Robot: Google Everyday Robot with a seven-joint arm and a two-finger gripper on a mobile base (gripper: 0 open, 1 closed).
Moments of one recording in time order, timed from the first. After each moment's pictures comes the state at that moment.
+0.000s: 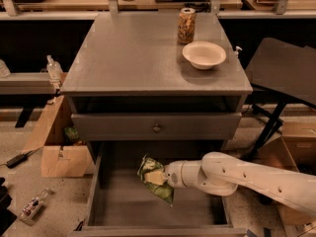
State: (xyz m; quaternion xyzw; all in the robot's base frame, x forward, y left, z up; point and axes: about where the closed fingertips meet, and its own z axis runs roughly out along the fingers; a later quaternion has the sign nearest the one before) arm 0.527 0.007 0.516 -0.25 0.84 0.37 0.30
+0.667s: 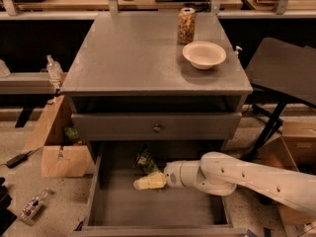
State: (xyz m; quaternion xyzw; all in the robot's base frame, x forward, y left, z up) arm 0.526 0.011 0.516 -0.25 0.84 0.37 0.30
